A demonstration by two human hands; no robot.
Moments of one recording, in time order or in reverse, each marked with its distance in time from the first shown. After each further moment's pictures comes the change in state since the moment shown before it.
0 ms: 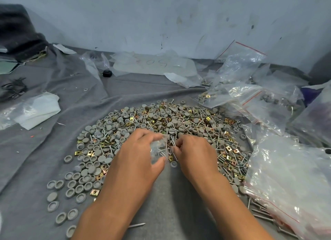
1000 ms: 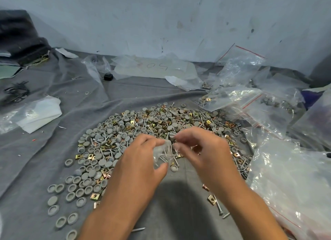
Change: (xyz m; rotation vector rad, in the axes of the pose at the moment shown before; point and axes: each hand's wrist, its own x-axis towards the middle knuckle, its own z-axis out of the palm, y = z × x) left_hand 0.000 0.003 0.004 0.028 -0.035 0.003; right_hand -0.024 0.013 -0.047 0.724 0.159 -0.353
